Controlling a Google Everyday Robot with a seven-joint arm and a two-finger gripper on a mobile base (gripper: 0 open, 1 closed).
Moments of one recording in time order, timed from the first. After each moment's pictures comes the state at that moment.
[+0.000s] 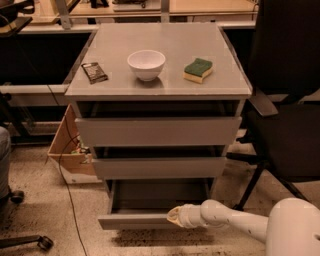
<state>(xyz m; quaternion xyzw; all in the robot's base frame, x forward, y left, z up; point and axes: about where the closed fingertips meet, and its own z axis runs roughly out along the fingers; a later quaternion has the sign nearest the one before) 0.560 -0.065 0.218 -0.57 0.73 0.18 0.34</state>
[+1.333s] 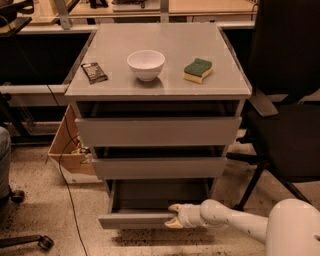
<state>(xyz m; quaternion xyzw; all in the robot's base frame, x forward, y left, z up) 0.561 -0.060 0.217 -0.57 0.73 0.18 0.34</state>
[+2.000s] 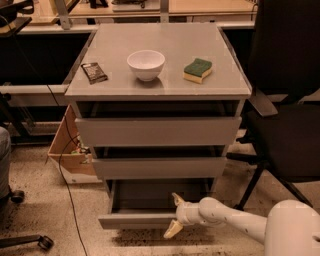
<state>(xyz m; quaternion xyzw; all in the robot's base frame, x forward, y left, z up) 0.569 -0.050 0.220 -0.58 0.71 0.18 0.35</state>
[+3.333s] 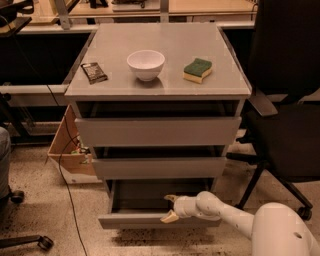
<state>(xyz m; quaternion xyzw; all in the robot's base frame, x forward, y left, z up) 0.615 -0.042 0.198 -0.58 0.70 0.18 0.37</state>
